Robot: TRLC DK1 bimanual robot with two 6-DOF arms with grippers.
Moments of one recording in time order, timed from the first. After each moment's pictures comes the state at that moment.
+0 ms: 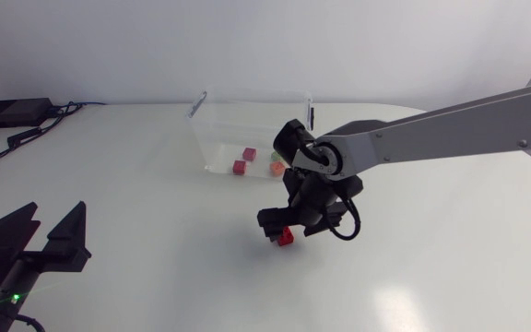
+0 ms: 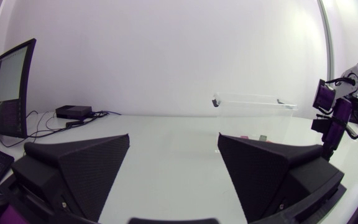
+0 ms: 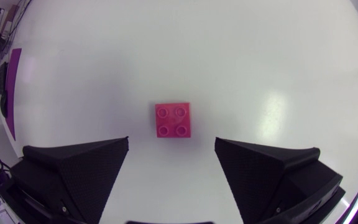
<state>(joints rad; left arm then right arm) 0.04 0.06 0.04 -0.03 0.02 0.00 0.62 1.92 1.20 -0.66 -0.13 0.37</state>
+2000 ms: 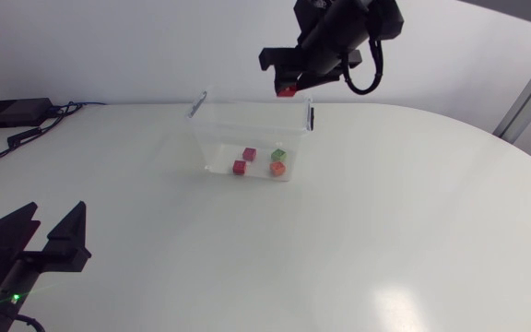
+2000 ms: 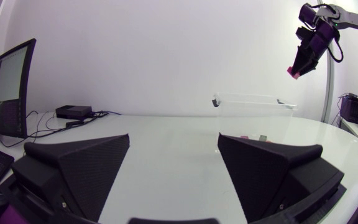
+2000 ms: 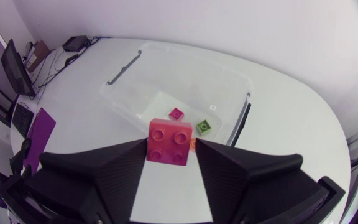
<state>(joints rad) 0.04 0.06 0.04 -0.04 0.02 0.00 0.49 1.94 1.97 -0.89 -0.05 0.15</state>
